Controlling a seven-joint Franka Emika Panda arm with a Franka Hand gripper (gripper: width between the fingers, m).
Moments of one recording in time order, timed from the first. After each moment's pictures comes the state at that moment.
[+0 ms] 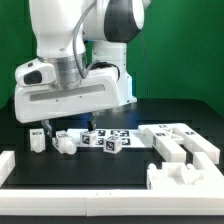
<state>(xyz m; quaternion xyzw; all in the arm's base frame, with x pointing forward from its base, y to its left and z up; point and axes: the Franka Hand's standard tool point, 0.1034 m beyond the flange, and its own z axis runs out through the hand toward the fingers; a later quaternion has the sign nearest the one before) 0.427 -0.097 0.046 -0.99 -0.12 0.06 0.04</state>
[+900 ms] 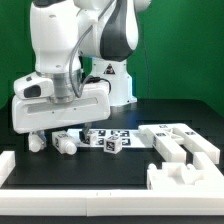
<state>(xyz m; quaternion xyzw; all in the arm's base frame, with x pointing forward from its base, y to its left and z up) 0.391 -0.114 0.011 -0.99 -0.16 0.06 0.02</state>
